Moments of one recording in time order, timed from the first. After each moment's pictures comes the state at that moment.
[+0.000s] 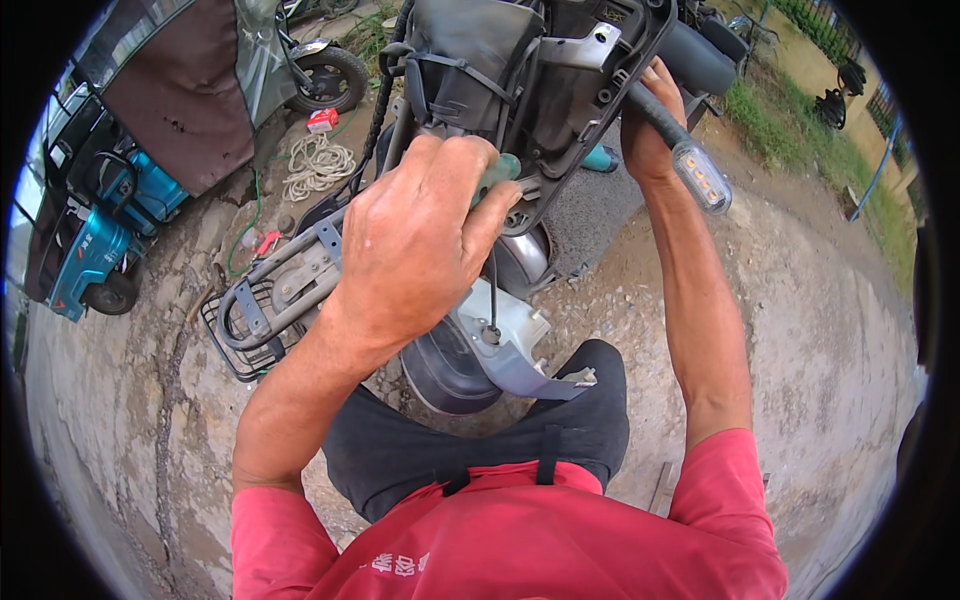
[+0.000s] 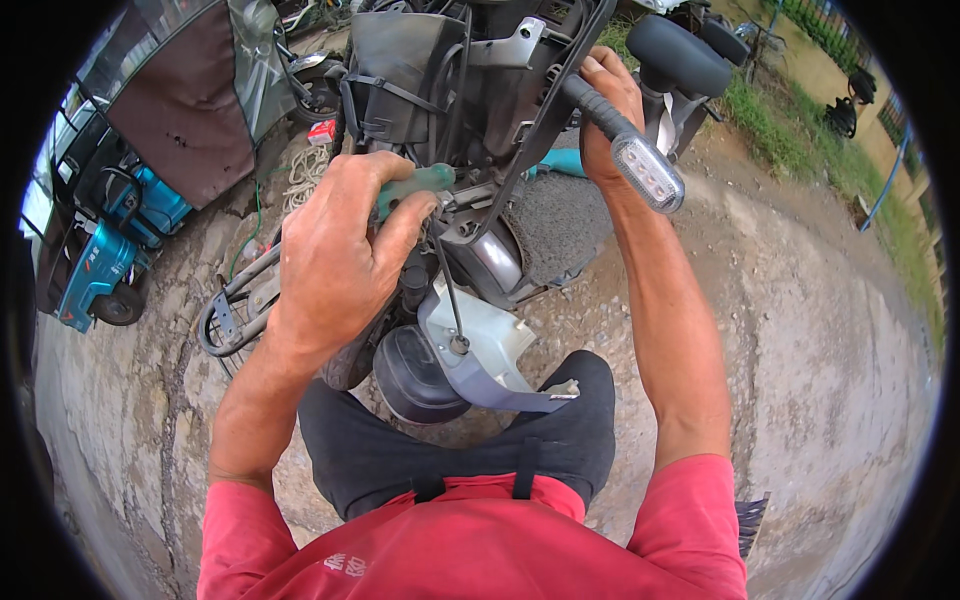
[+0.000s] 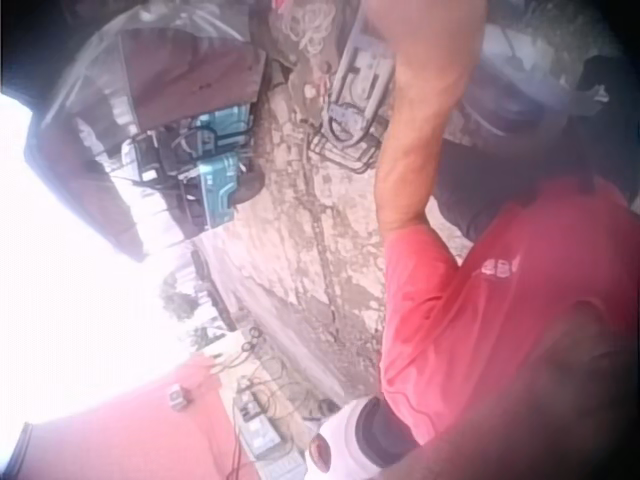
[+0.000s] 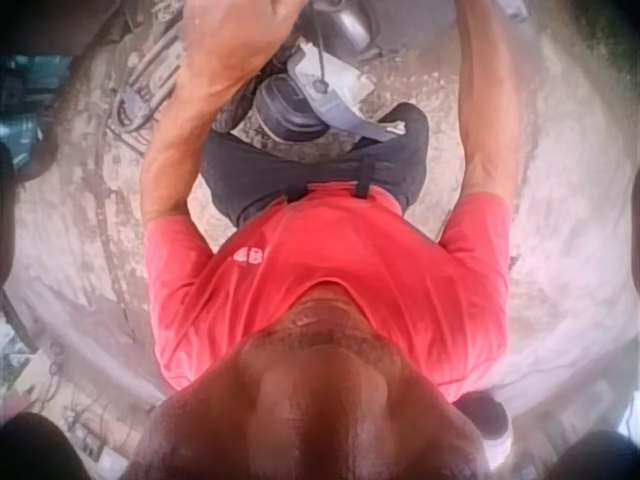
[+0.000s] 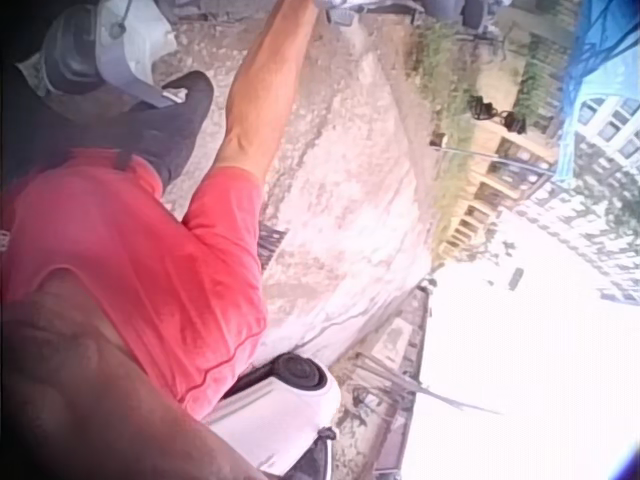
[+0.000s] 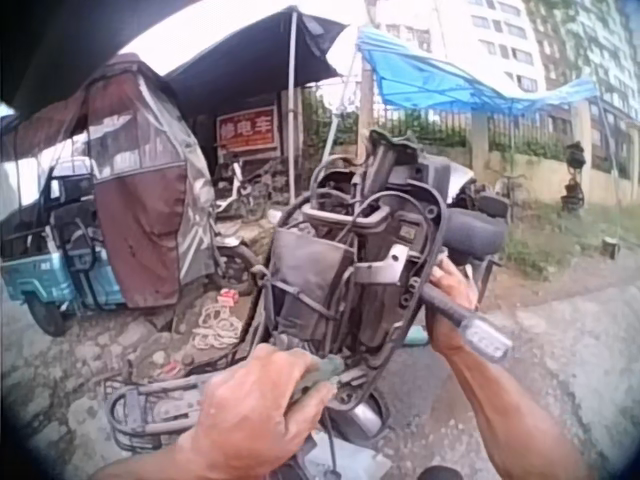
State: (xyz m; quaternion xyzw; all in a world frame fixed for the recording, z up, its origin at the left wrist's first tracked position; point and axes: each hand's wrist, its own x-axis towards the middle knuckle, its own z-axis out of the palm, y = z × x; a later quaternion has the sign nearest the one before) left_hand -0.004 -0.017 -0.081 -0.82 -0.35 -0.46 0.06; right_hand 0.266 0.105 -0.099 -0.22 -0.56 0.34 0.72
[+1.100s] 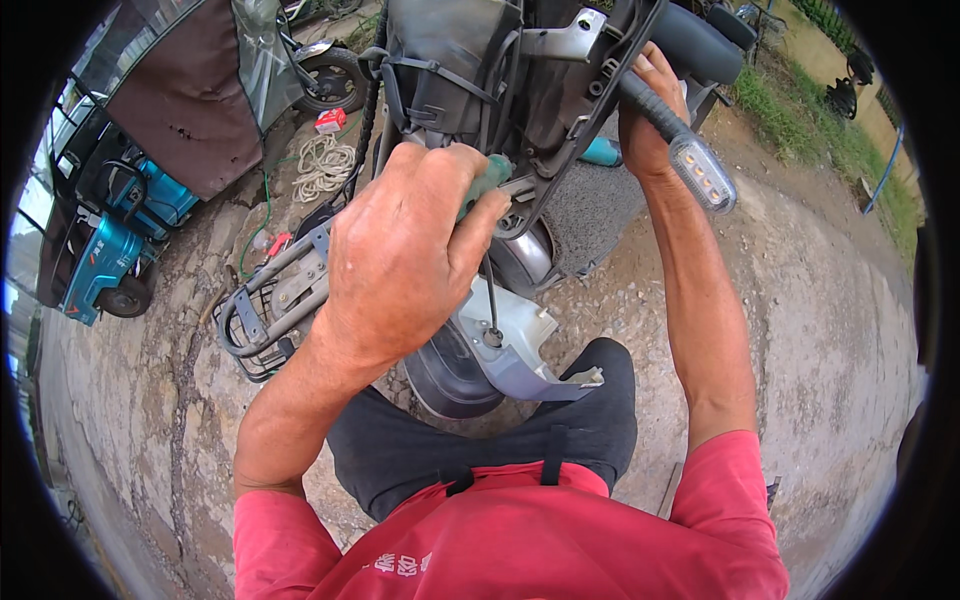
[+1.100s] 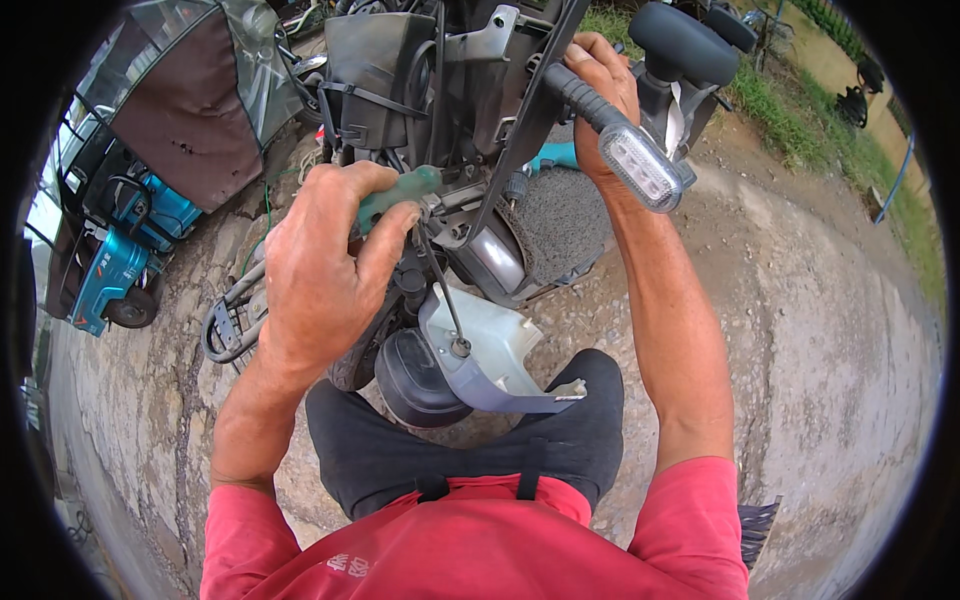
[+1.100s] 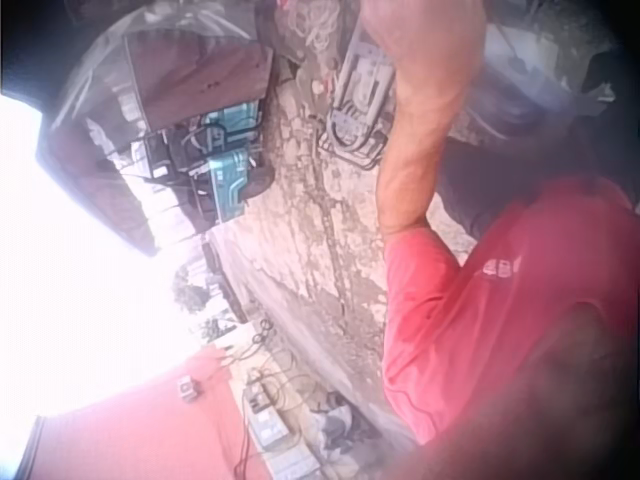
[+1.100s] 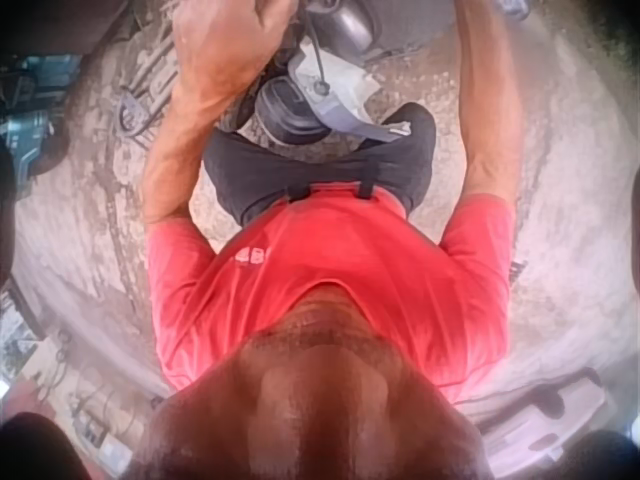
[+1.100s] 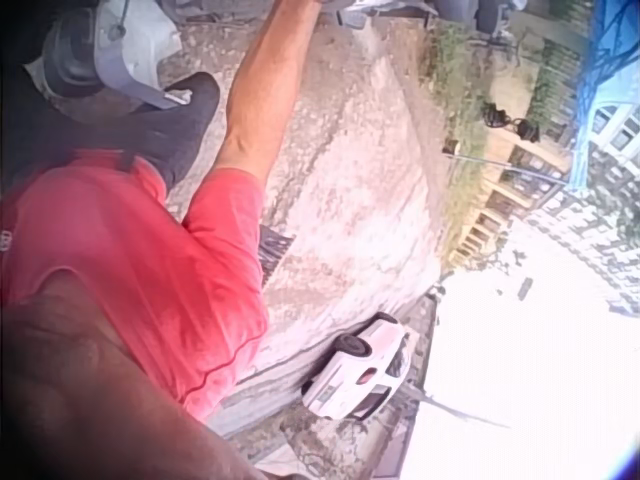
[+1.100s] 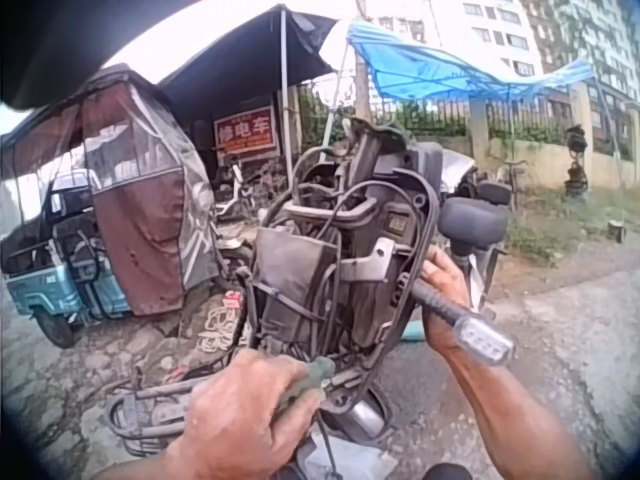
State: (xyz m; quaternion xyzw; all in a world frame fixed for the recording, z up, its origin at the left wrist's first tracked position) left_hand 0.005 -0.022 -0.076 -0.82 -0.35 -0.44 0.06; right_hand 0.284 0.121 -0.112 -0.30 -0.65 0.13 0.68
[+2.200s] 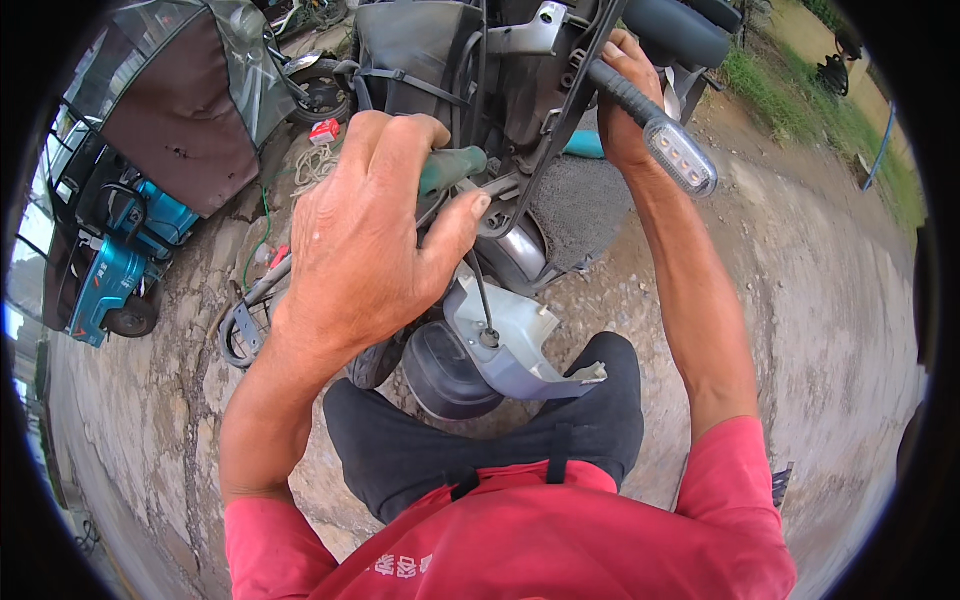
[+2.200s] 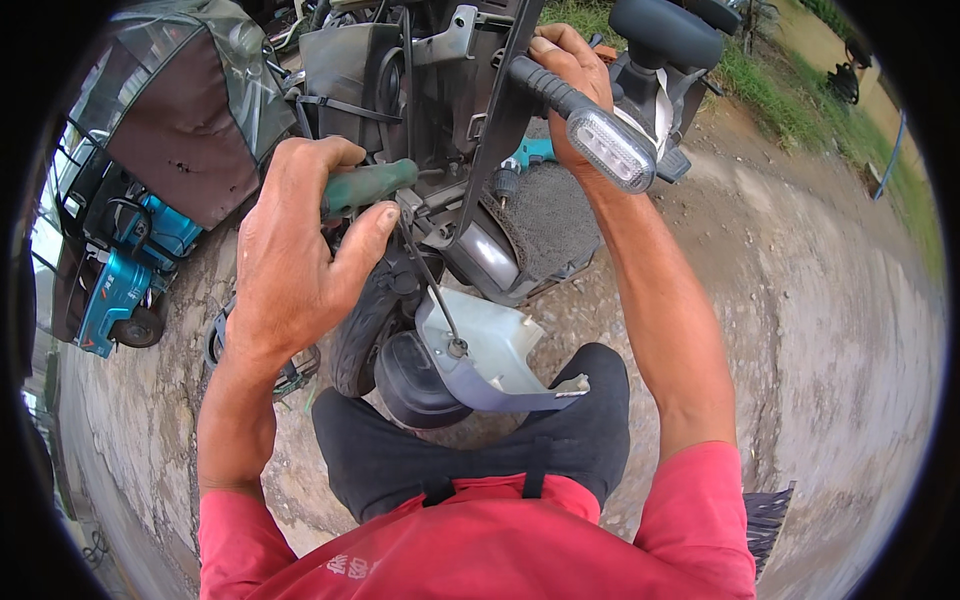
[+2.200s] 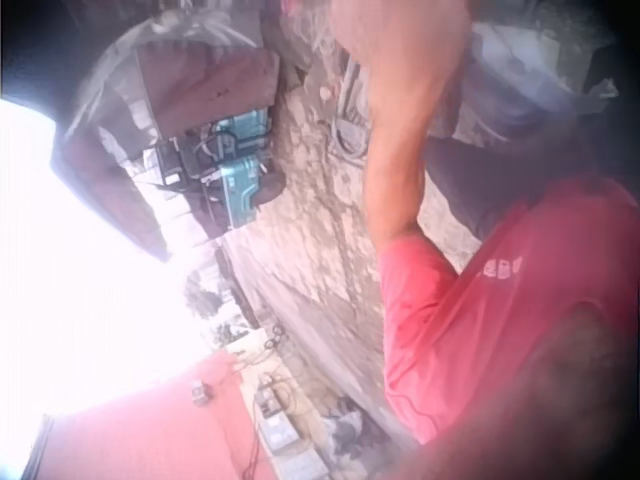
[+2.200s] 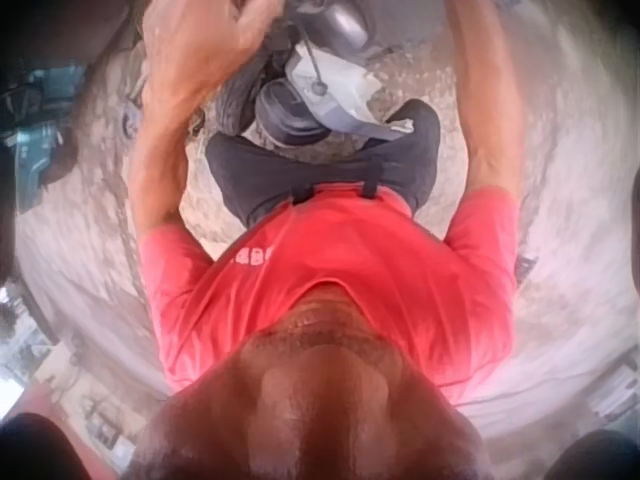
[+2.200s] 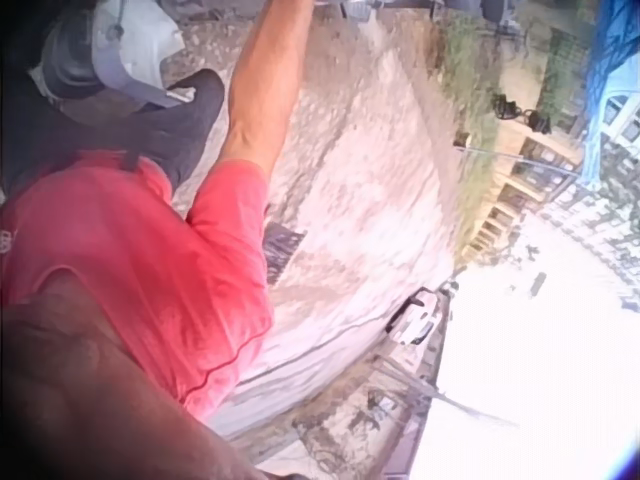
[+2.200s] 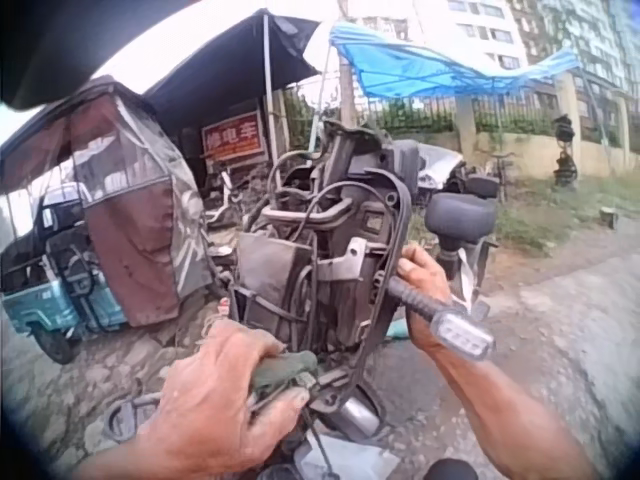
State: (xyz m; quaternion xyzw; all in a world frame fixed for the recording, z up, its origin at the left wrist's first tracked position) left_hand 0.006 -0.020 -0.050 -0.84 -0.36 -0.39 0.08; right_hand 0.277 0.115 -0.112 -0.26 -0.64 0.18 0.70
